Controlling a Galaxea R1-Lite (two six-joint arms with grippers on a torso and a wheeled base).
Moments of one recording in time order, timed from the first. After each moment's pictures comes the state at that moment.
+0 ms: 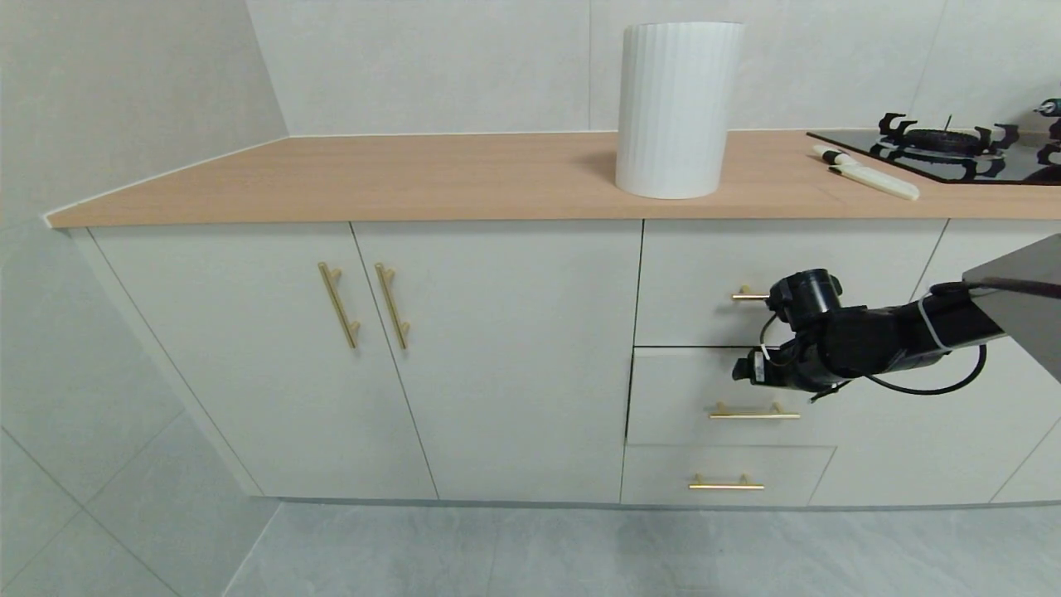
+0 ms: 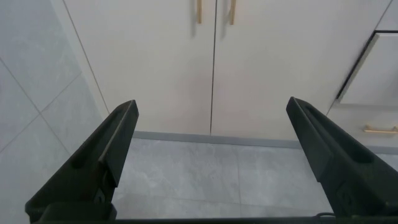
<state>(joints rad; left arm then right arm) 0.00 0.00 0.00 0.00 0.04 -0.01 0.17 2.23 -1.41 -0.03 -0.23 0.26</state>
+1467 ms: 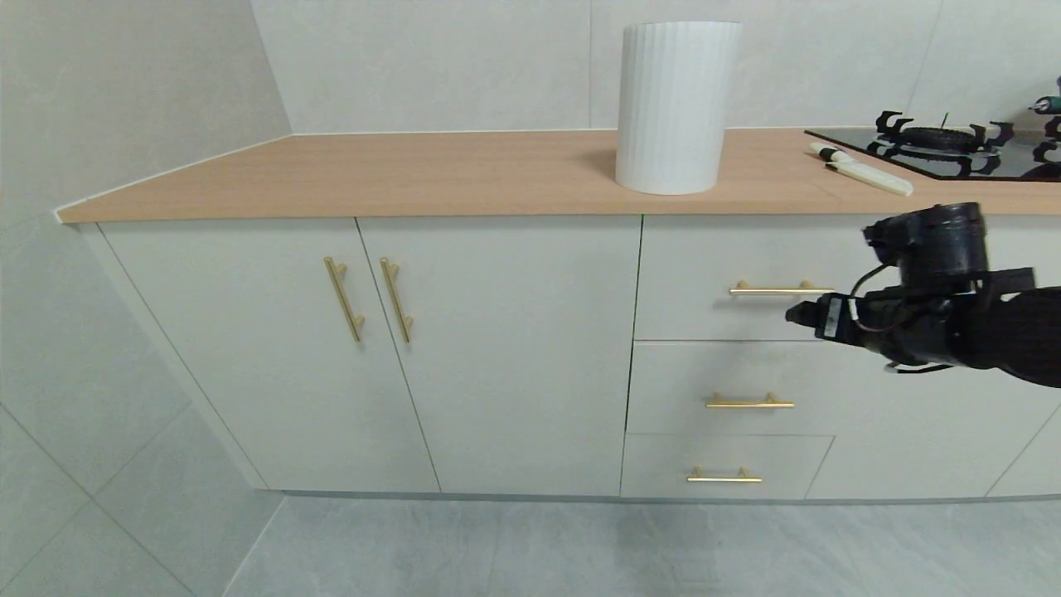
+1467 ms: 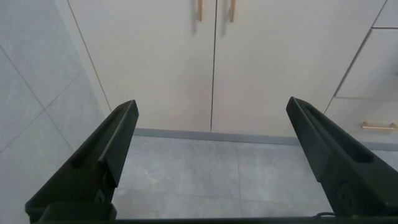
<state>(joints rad) 0.00 0.00 0.00 0.00 0.04 -0.01 0.20 1.76 -1.07 -0.20 -0.28 0.30</state>
